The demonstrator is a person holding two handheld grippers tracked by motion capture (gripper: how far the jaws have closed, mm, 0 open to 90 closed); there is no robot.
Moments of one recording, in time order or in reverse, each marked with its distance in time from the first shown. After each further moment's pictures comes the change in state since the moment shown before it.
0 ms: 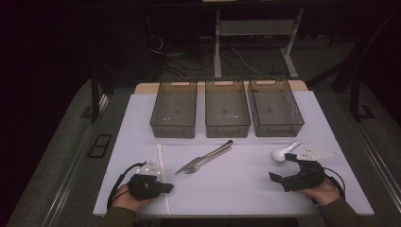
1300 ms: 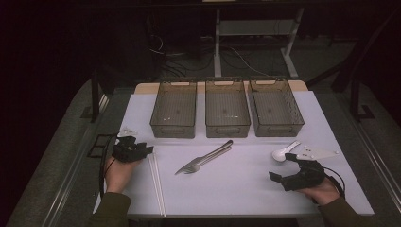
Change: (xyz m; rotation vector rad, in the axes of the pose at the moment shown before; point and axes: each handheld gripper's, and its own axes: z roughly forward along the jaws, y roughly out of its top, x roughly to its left) left arm 0.099 0.020 -0.022 -0.149 0.375 -0.322; right arm -0.001 0.000 0.001 0.005 -0.007 0.006
